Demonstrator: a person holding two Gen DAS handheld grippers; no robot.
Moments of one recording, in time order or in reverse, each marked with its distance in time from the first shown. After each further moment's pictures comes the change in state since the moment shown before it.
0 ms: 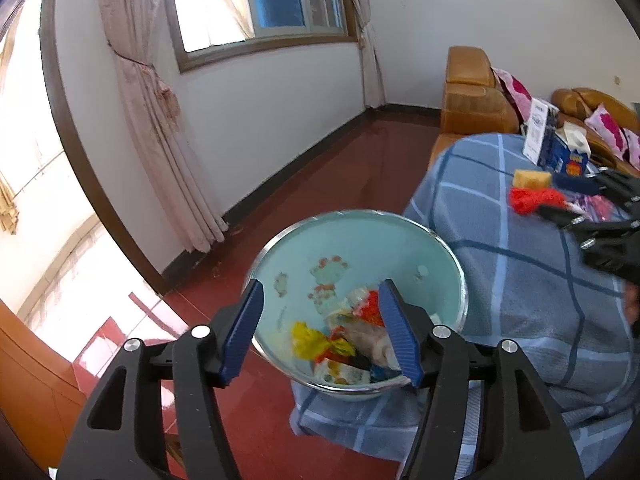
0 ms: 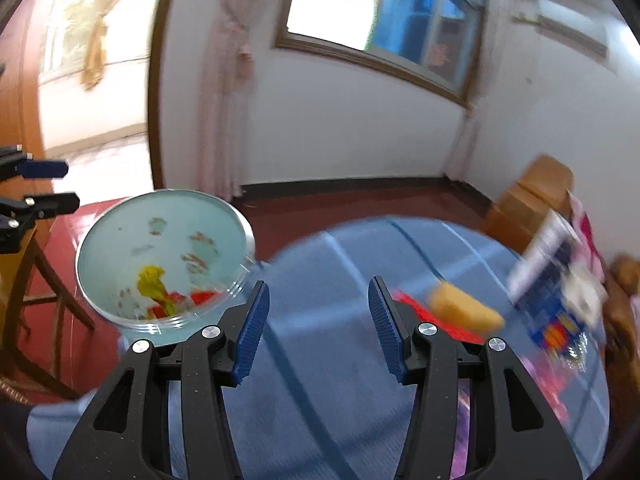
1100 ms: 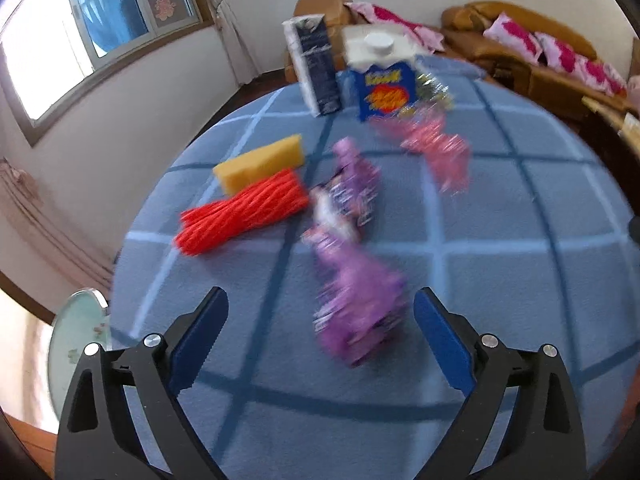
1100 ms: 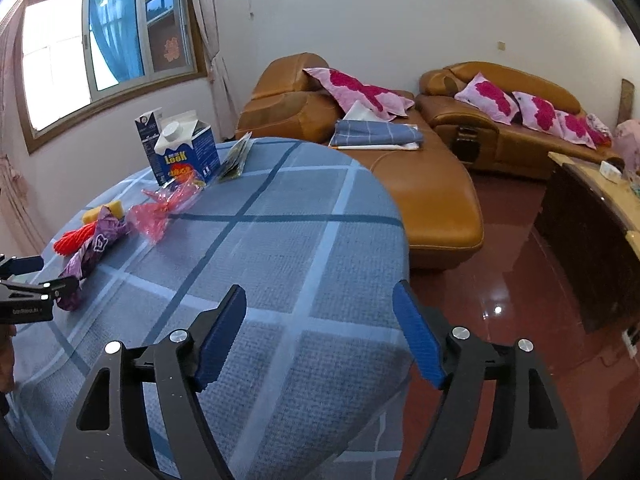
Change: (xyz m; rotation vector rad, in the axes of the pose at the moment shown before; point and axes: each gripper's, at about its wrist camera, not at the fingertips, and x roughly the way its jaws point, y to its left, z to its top) left arm 0.047 -0.319 0.037 0.325 0.122 -0.204; right arm -0.182 -0.223 -0.243 0.715 0.034 -0.504
